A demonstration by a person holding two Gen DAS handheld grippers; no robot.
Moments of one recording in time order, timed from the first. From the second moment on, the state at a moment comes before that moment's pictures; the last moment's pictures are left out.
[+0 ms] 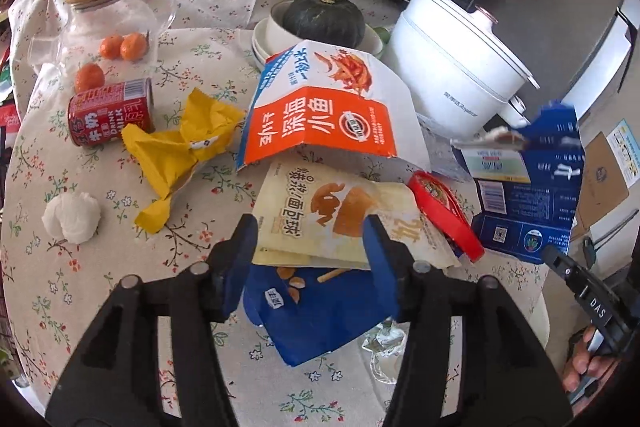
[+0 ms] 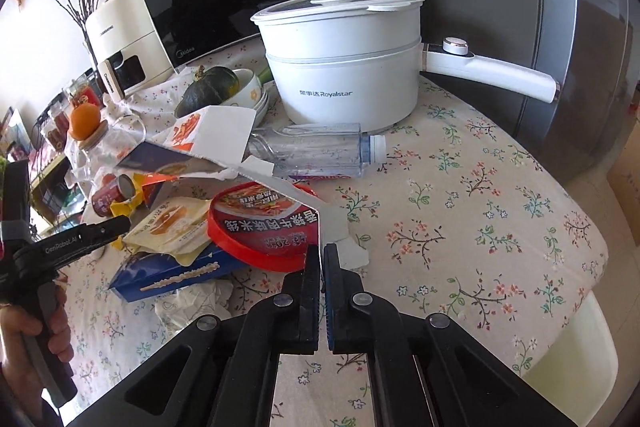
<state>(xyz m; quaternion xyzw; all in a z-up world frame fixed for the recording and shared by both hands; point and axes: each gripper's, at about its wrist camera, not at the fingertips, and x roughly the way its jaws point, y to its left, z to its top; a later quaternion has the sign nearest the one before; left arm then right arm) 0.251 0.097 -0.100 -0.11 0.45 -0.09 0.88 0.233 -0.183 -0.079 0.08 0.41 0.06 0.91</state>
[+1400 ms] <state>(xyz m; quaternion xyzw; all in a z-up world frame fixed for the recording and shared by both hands) 0.272 0.012 -0.136 0.05 0.46 -0.09 0.88 0.226 -0.219 -0.078 0.11 0.42 0.06 0.90</state>
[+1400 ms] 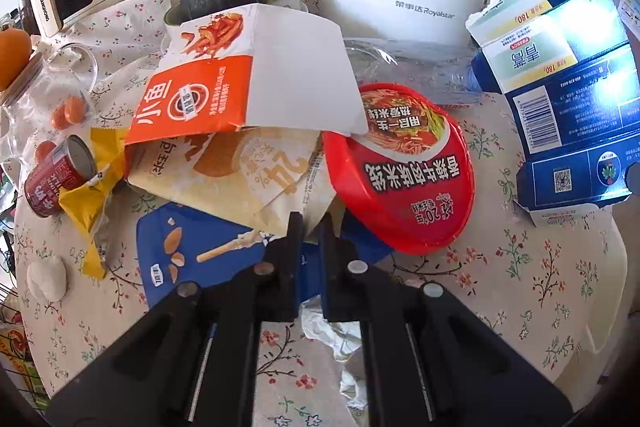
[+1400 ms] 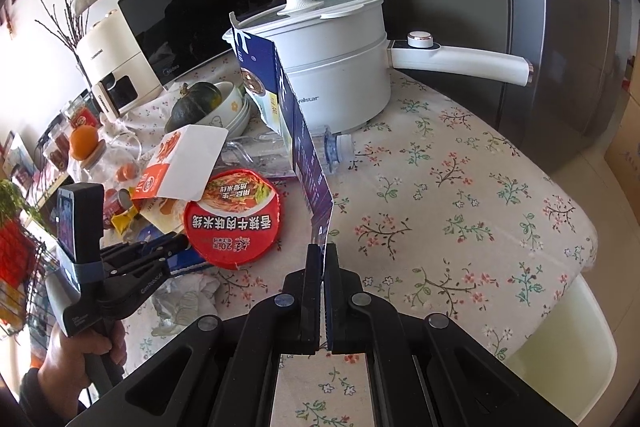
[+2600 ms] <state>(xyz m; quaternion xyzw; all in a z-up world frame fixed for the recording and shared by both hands) 0.185 0.019 -0.016 -0.04 0.33 -0.14 0.93 0.173 -0.242 -0.026 0.10 0.36 0.03 0.92</state>
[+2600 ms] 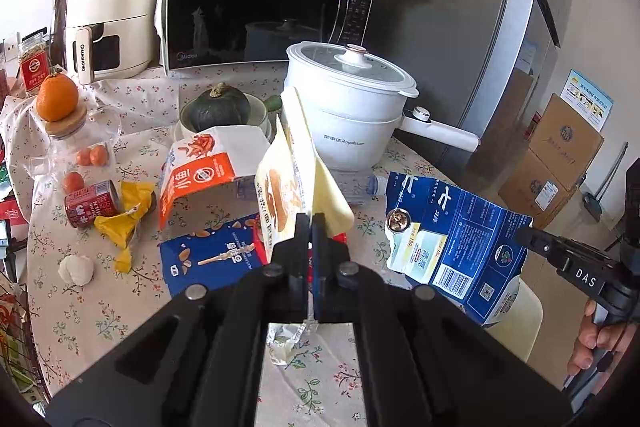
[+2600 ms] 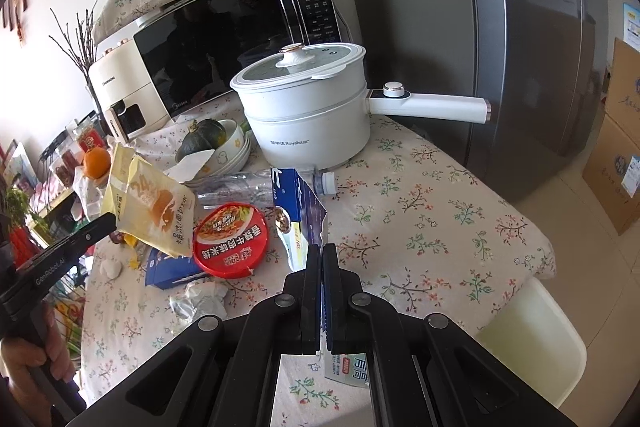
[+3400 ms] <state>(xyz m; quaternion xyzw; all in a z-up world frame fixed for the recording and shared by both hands) 0.138 -0.099 -0.003 0.00 0.32 -0.25 0.91 0.097 -0.342 -0.006 0.12 0.35 -0.05 0.93</state>
